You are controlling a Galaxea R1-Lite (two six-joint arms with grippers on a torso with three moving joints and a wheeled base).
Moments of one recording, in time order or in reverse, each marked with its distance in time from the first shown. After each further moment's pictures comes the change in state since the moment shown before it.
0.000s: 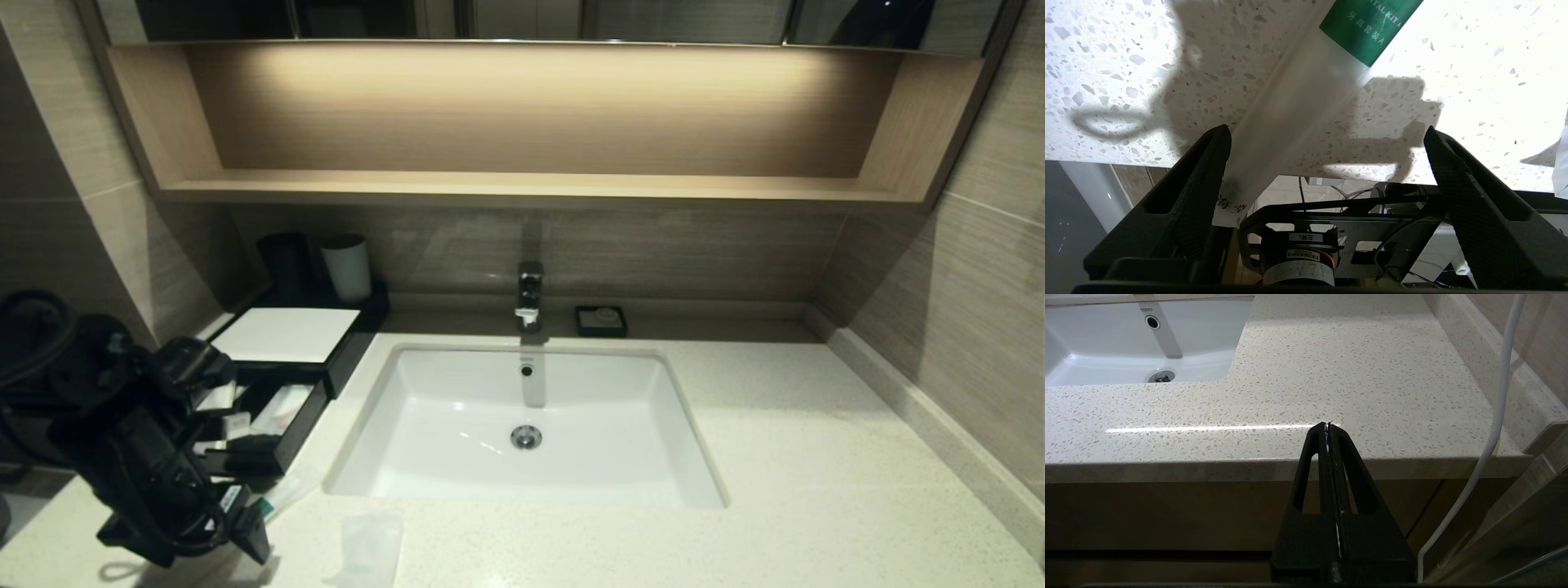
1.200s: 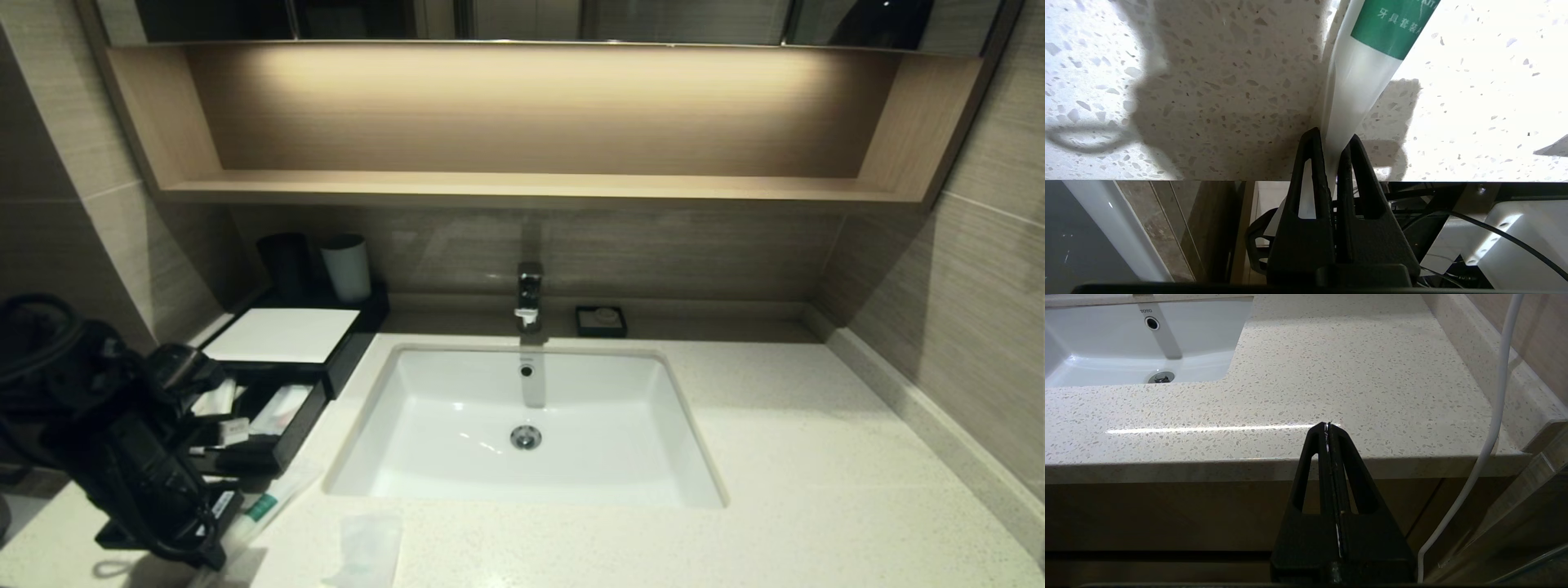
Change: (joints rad) left arm 0.052 0.018 0.012 -0.014 -0.034 0.086; right arm 0.000 0.000 0.000 0.000 0.000 0.000
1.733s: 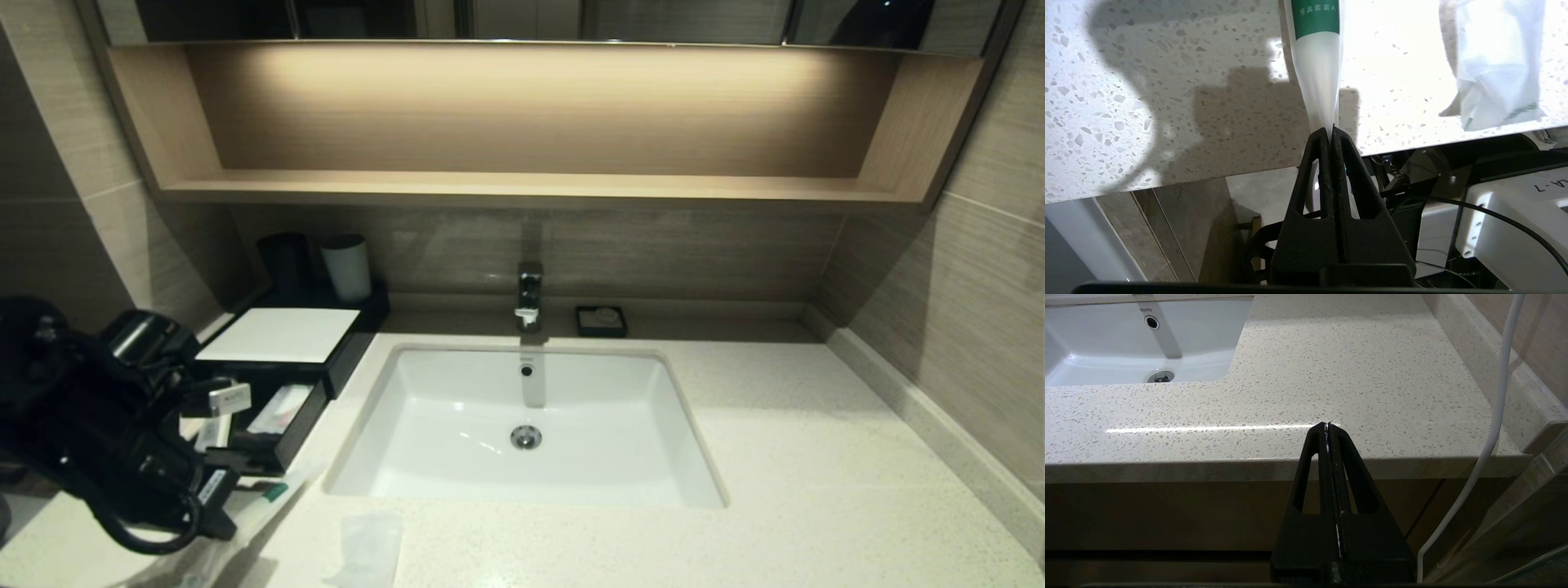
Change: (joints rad) left arm -0.041 -0.156 -0.011 0.006 -0.121 0.086; right arm 0.000 0.000 0.000 0.000 -0.001 0.000
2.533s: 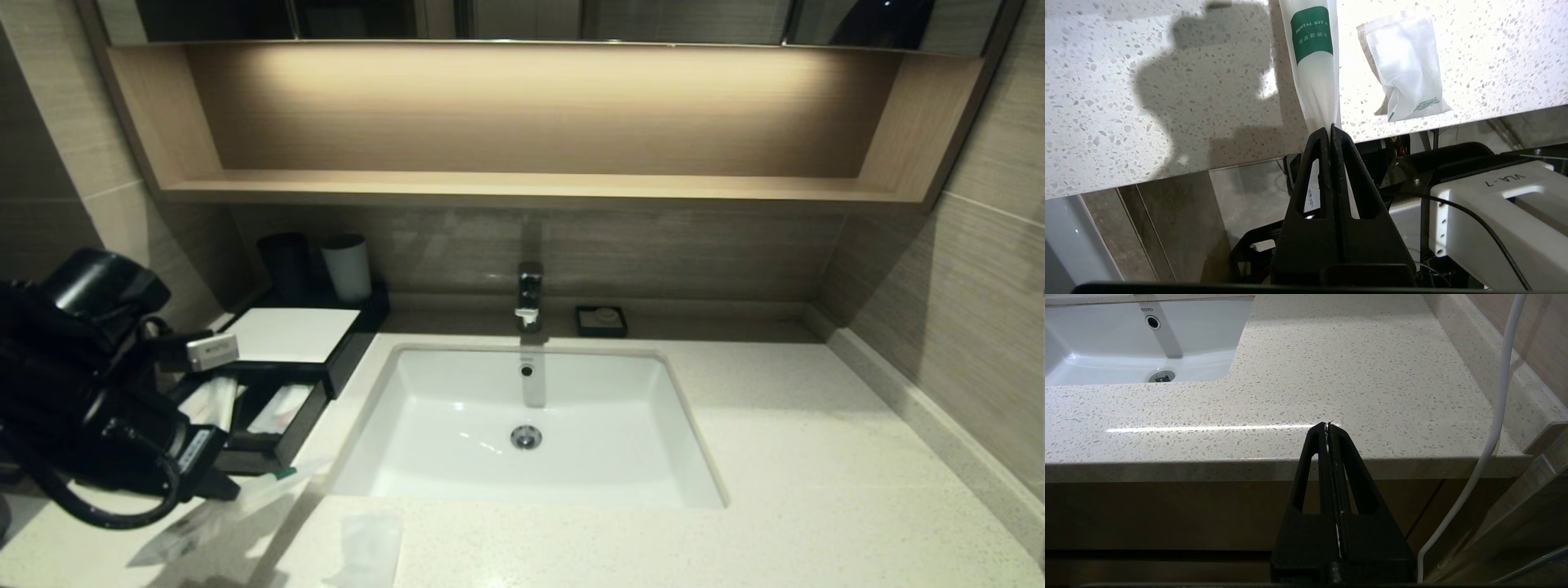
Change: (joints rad) left arm -0.052 -0.125 -0.130 0.112 -0.044 -0.047; right arm 0.000 0.000 0.000 0.000 0.000 0.000
